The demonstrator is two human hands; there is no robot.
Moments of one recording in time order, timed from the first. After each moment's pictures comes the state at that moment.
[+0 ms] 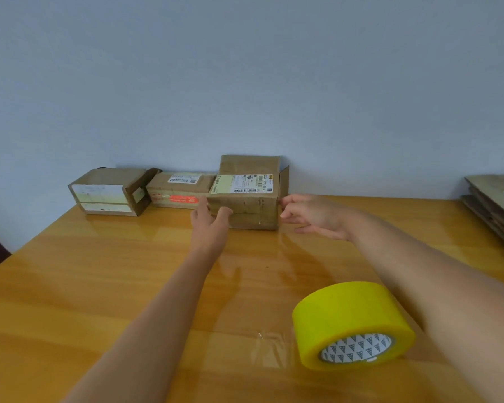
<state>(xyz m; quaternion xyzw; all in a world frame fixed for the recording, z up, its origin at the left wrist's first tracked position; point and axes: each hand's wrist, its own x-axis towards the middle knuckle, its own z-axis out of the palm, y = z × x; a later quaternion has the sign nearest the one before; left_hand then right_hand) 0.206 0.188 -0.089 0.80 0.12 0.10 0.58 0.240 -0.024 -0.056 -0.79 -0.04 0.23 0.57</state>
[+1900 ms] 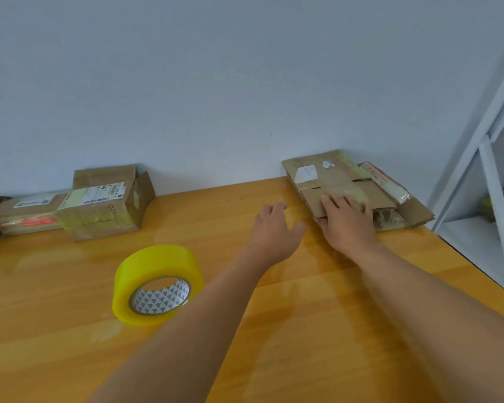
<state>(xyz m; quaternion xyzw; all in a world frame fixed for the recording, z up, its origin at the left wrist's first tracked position) 0.069 -0.155 -0.060 0.91 -0.22 -0.08 0.35 0.054 -0.330 -0.099 -0.98 0.15 -0.14 0.01</state>
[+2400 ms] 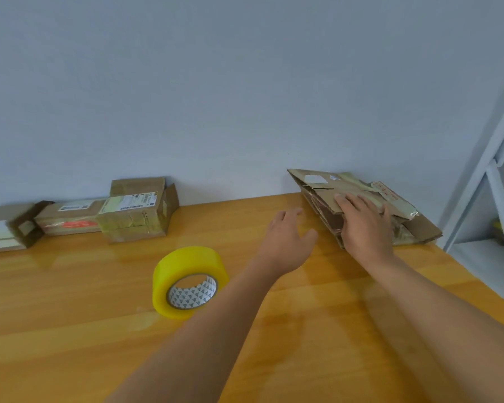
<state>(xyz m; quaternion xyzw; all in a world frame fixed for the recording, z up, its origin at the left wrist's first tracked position) 0.038 -0.122 -0.031 0.88 -0.26 -0.05 0.40 0.023 -0.307 -0.065 -0.95 0.13 -0.29 0.03</state>
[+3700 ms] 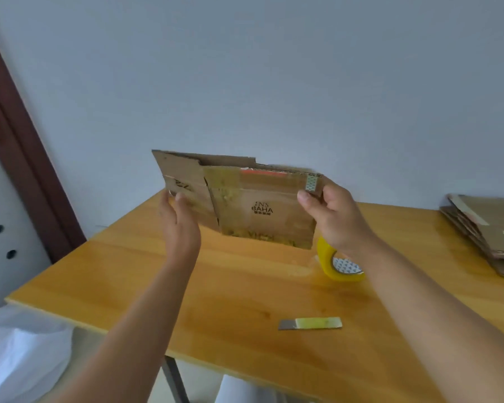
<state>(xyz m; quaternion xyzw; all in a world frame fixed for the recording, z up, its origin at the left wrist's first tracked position) -0.030 0.287 -0.026 0.67 0.14 0.33 0.64 -0.023 0.039 0.016 -0.79 -0.24 -0.13 0.55</state>
